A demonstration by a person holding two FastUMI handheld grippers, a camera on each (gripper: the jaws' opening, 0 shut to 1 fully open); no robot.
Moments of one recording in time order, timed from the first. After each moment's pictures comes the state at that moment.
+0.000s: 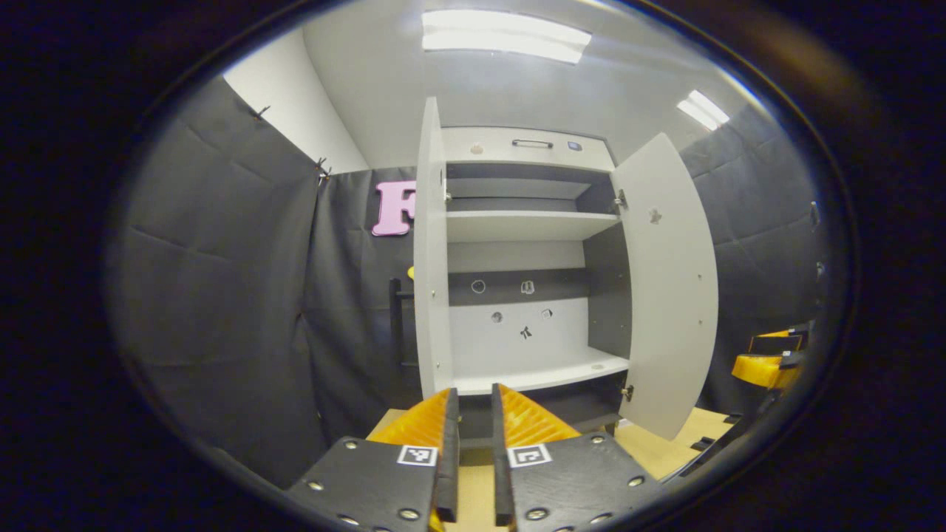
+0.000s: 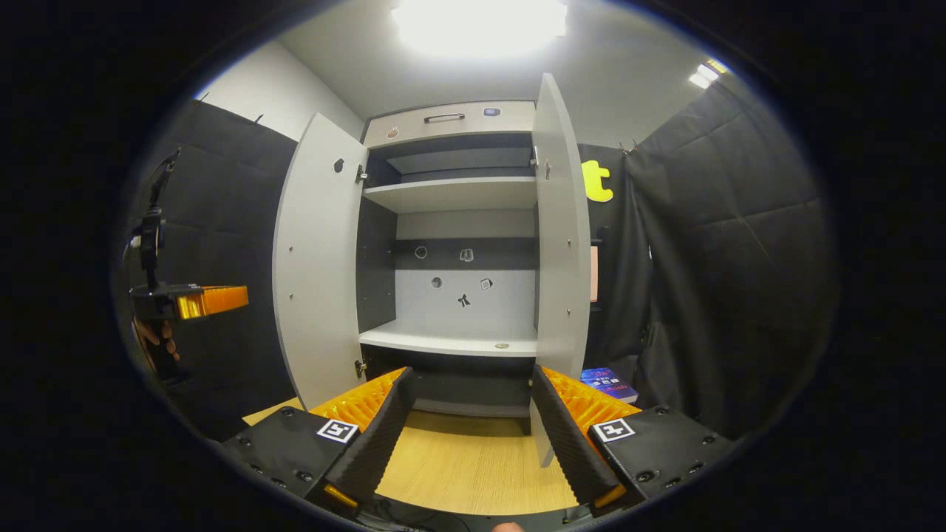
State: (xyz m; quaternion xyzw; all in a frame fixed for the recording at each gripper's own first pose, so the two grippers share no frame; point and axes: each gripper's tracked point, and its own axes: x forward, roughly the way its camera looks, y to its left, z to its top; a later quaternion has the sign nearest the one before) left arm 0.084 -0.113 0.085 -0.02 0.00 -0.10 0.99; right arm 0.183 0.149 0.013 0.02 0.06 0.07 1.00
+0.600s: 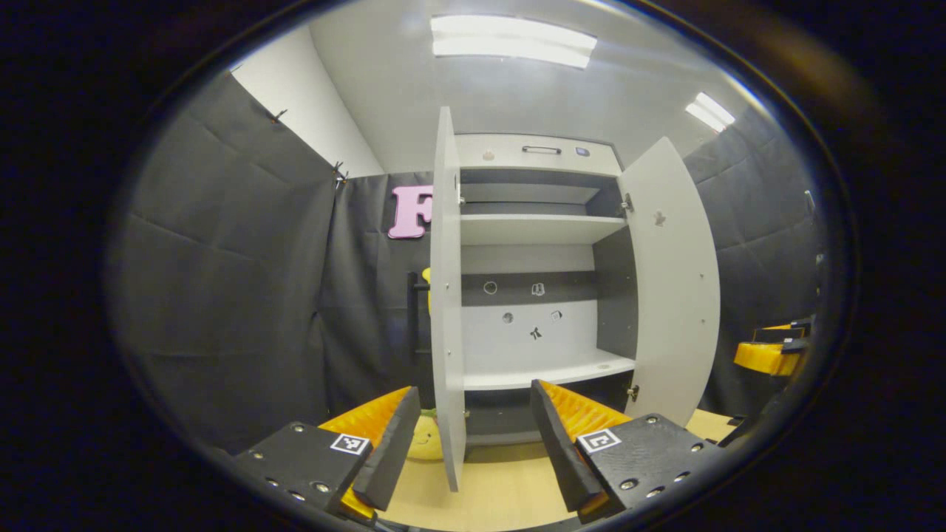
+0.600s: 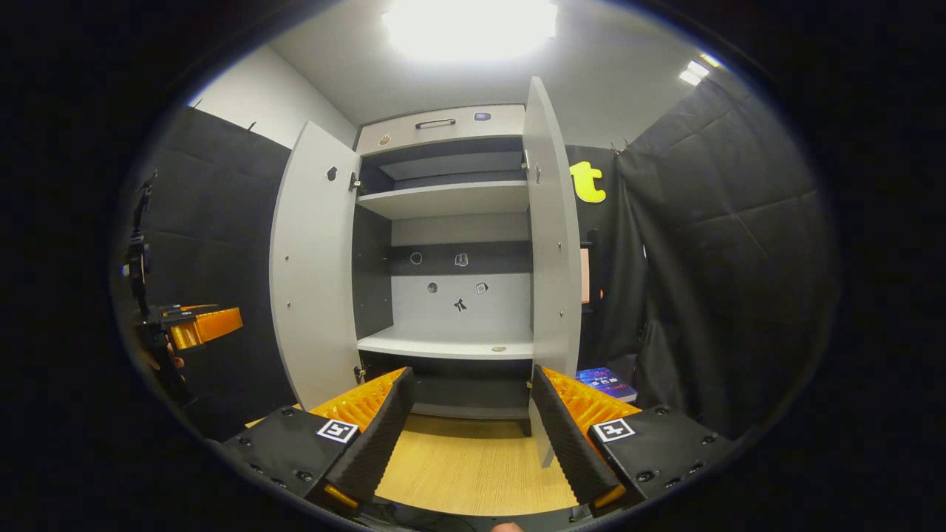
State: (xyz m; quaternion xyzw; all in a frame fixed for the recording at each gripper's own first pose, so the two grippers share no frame) left arm 0.062 -0.104 0.080 -0.03 -0.02 -0.07 1.00; right arm 0.182 0.143 0.019 0.03 0.06 0.06 1.00
